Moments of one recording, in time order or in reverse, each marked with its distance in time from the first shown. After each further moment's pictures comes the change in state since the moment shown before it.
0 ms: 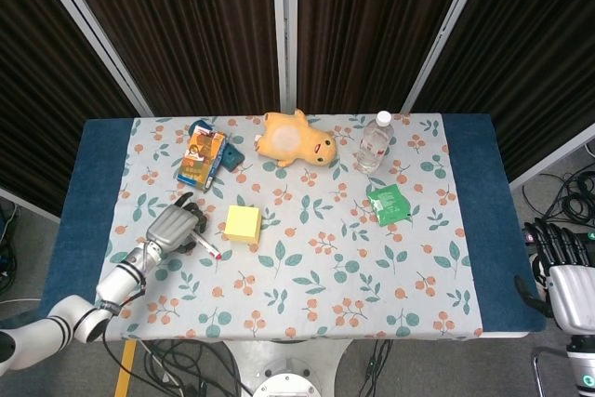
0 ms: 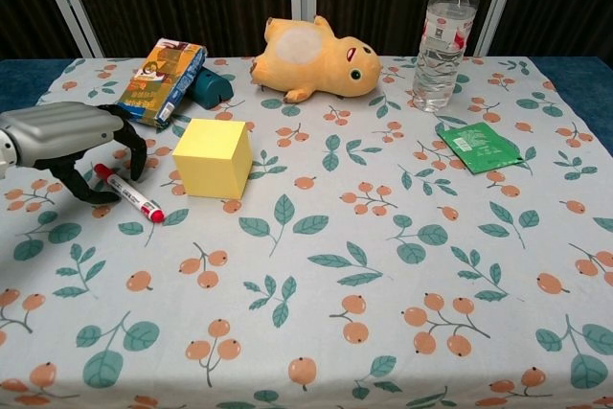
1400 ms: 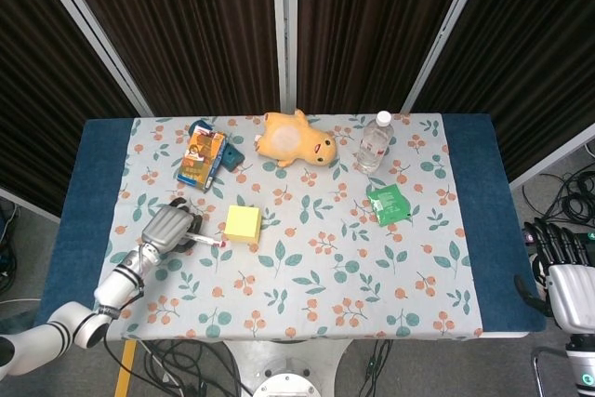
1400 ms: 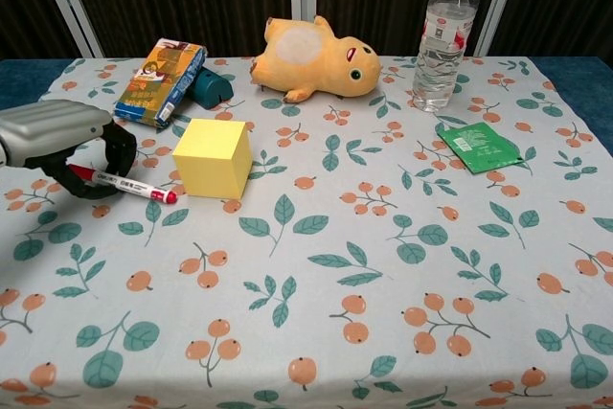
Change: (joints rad) left arm 0.033 -0.001 -0.002 -0.015 -0.041 0.054 -0.017; right arm 0.001 -0.001 0.003 0.000 0.004 -0.004 0.000
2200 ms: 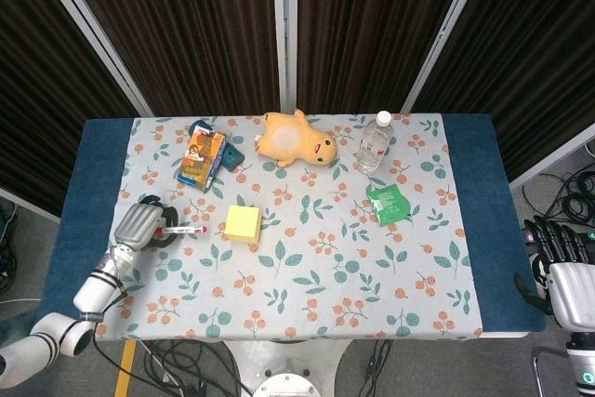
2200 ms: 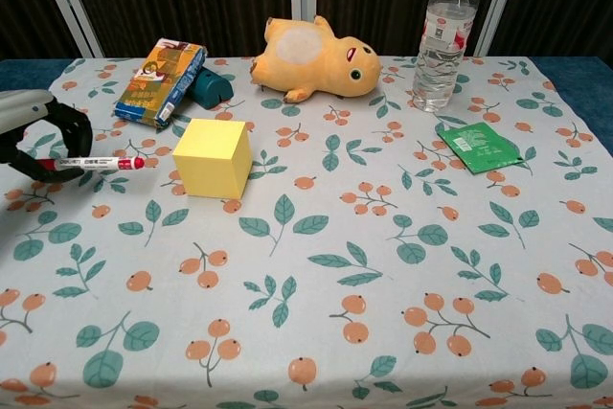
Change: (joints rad) left arm 0.075 -0.026 -0.017 0.122 -0.012 0.081 -0.254; right arm 0.004 0.007 0.006 -0.008 0.000 0.002 -0.001
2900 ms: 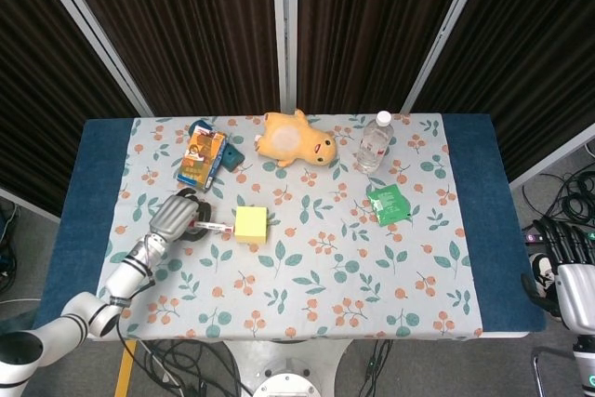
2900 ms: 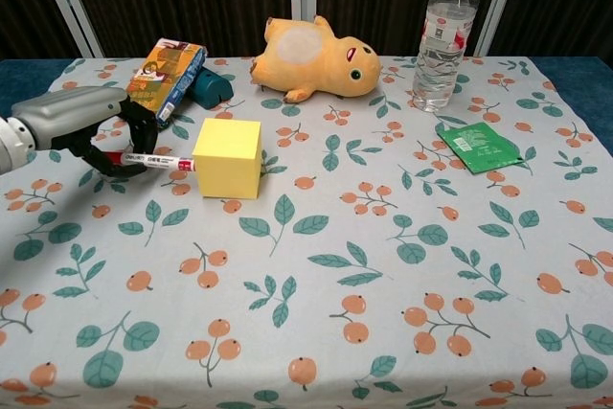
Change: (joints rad) left arm -0.113 -0.102 -0.008 0.093 0.070 -0.030 -0.026; right arm -0.013 0.013 0.002 -0.008 0.007 0.016 0.001
